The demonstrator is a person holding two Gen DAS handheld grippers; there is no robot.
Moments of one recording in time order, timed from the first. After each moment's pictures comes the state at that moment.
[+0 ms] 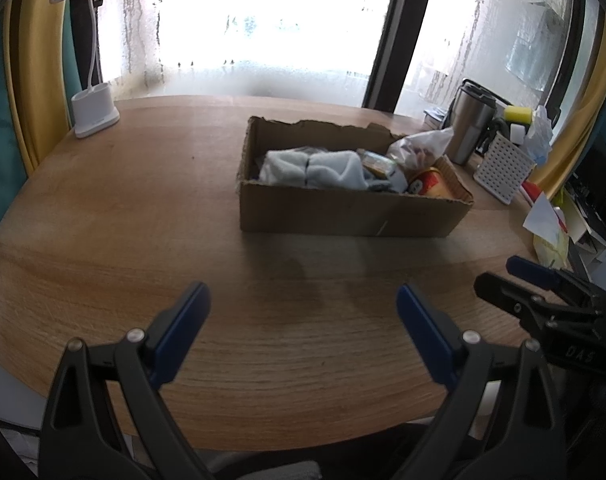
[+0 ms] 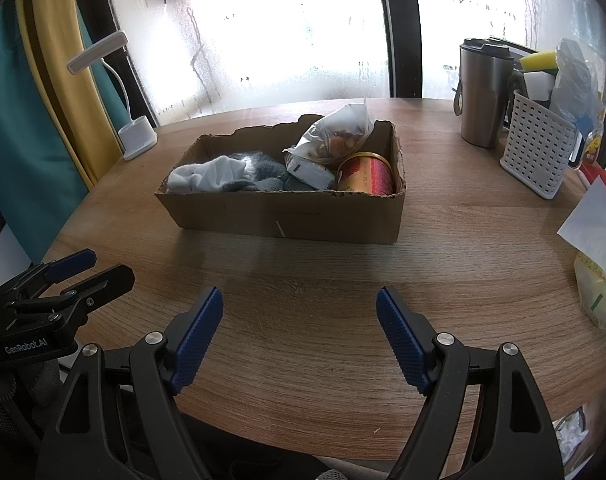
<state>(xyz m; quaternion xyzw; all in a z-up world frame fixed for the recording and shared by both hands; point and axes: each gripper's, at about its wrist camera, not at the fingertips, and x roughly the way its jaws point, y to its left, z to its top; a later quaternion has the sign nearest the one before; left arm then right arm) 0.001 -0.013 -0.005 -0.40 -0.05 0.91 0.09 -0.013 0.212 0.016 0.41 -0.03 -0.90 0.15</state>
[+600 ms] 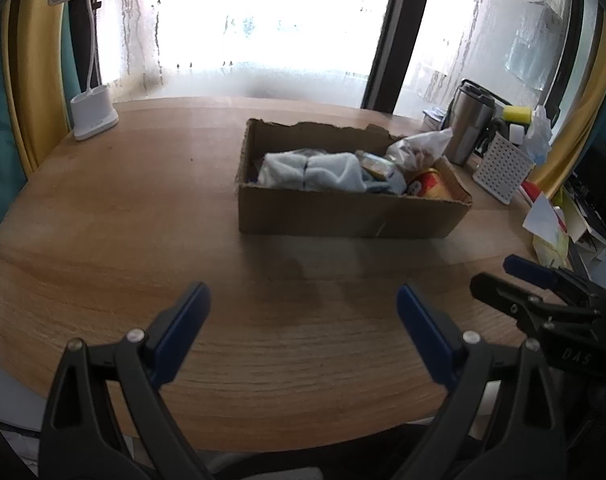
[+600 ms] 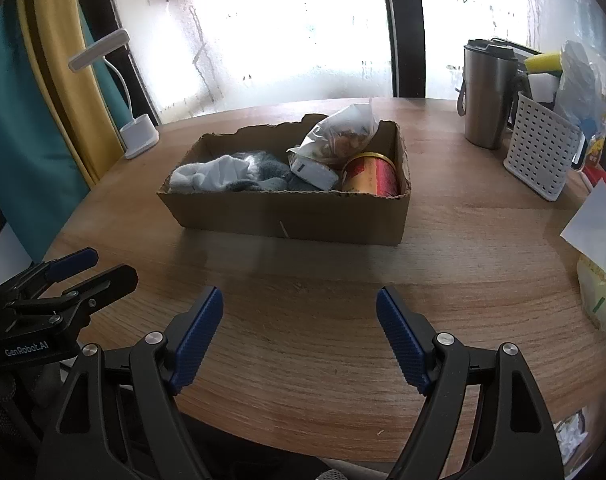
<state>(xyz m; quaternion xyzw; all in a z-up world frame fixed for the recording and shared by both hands) 0.000 -0.013 -0.004 -0.40 -0.04 0.91 0.09 -0.014 0.209 0.017 0.41 -0.03 -0.90 0.15</state>
